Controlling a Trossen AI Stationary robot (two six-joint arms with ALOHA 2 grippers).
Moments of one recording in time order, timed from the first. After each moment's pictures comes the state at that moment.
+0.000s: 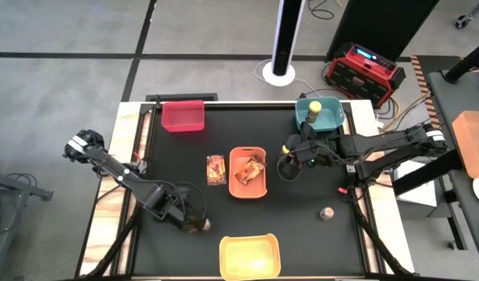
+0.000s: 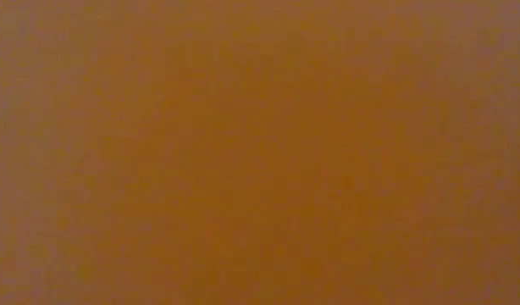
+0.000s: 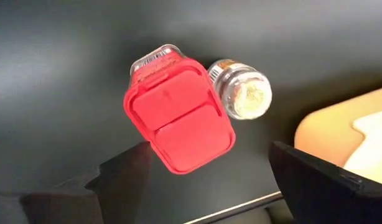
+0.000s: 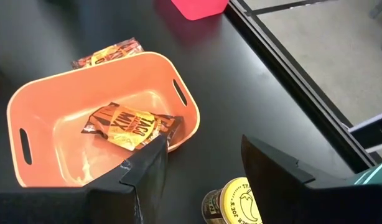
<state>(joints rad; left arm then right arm) -0.59 1.47 1.07 -0.88 0.00 -1.98 0.08 1.21 1.00 -0.59 0.47 0.29</state>
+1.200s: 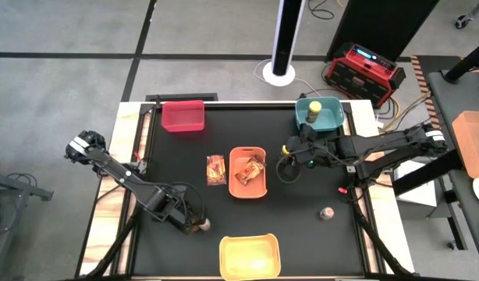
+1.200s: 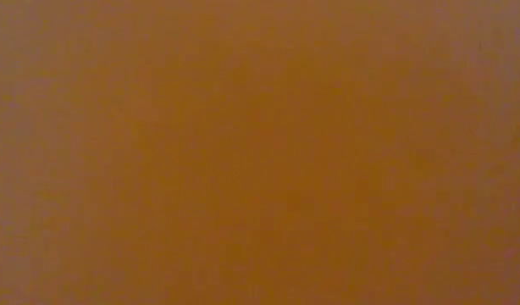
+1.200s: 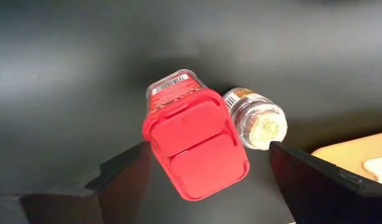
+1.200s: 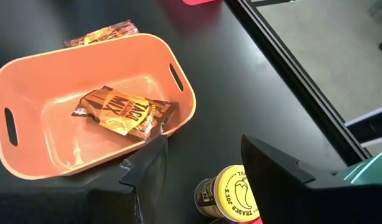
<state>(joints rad) -0.60 1.49 1.08 -0.94 -0.06 -2.09 0.08 1.21 0.98 -0.62 0.47 0.28</state>
